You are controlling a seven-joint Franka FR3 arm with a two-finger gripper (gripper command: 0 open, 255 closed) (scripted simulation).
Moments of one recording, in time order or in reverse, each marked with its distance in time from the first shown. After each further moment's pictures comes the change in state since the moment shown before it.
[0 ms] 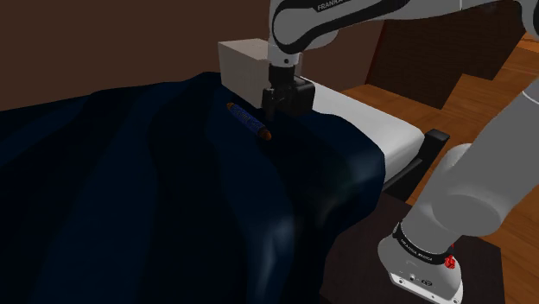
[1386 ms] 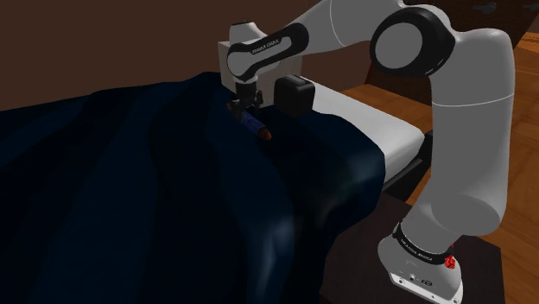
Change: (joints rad) arm -0.008 0.602 -0.025 0.542 -0.102 0.080 0.116
